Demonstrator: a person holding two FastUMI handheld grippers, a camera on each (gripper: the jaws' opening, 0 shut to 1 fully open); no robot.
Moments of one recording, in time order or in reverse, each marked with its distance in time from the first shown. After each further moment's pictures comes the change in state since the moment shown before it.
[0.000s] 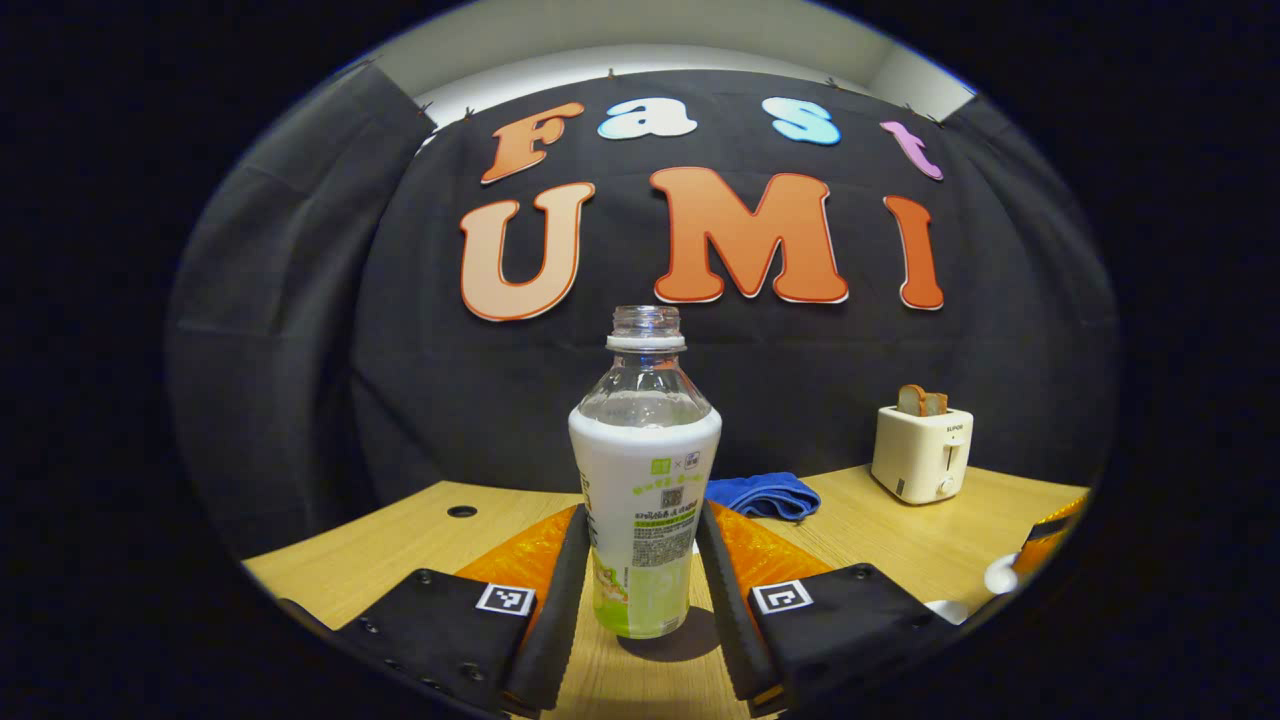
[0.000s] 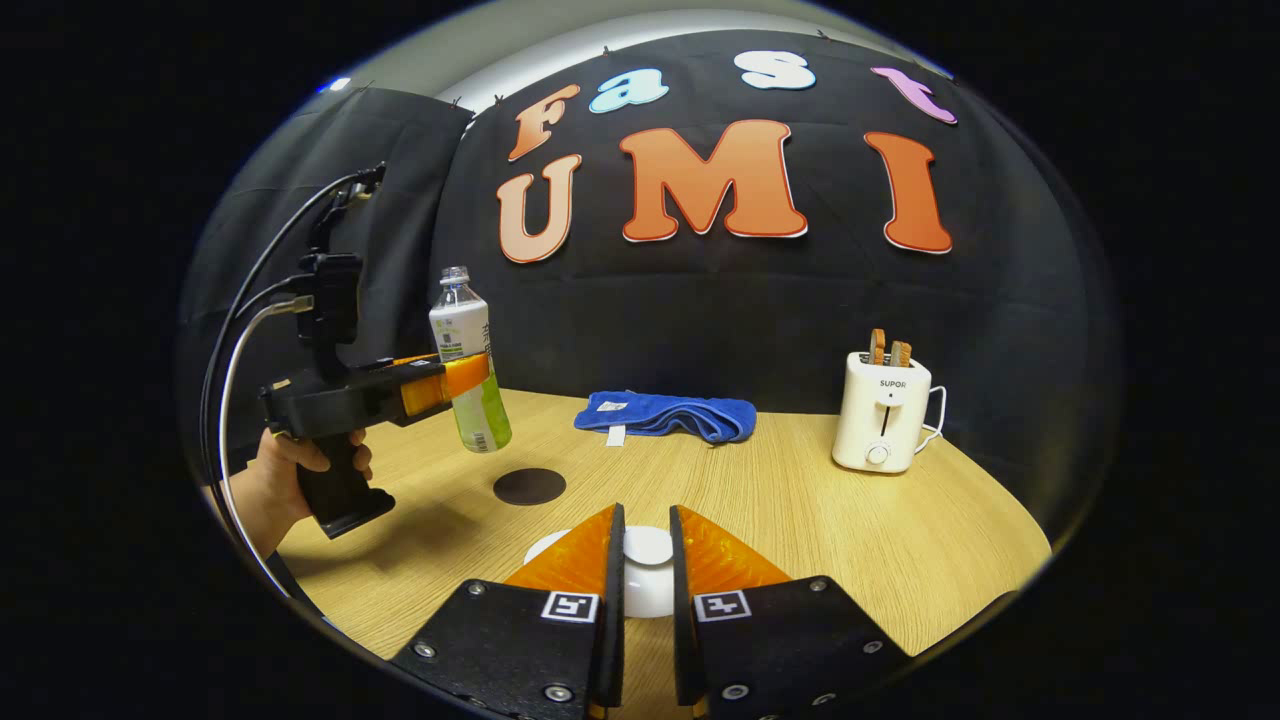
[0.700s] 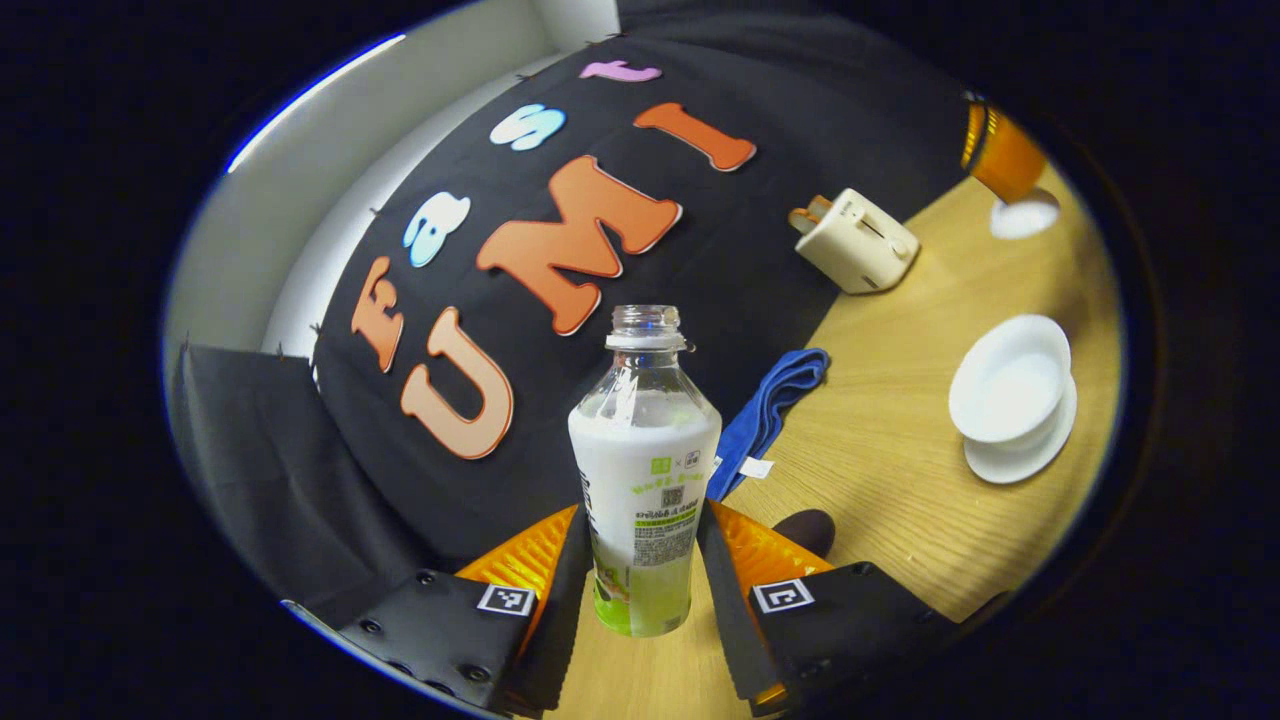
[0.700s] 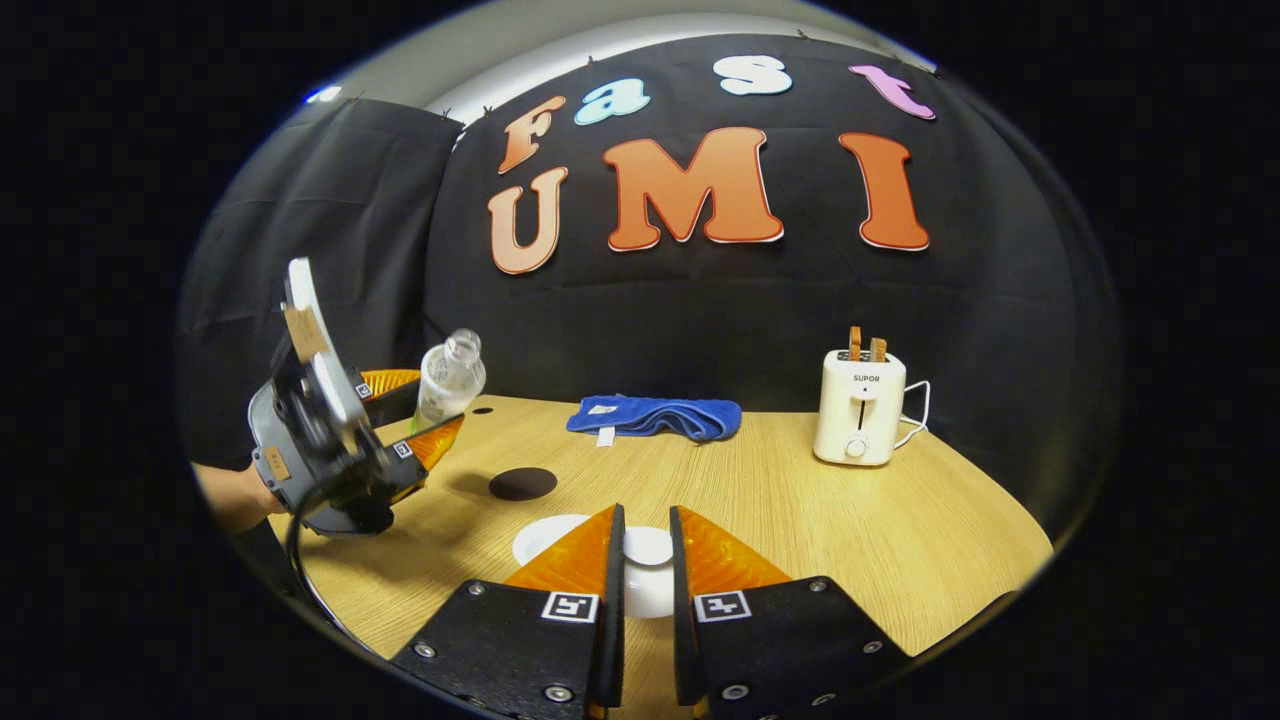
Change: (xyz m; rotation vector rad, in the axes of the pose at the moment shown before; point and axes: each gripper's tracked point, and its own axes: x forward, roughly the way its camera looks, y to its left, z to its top) left arm -0.055 -0.024 -0.014 0.784 -0.108 0.009; right arm -0.023 -0.019 -0.009 0.027 -0.012 -0.013
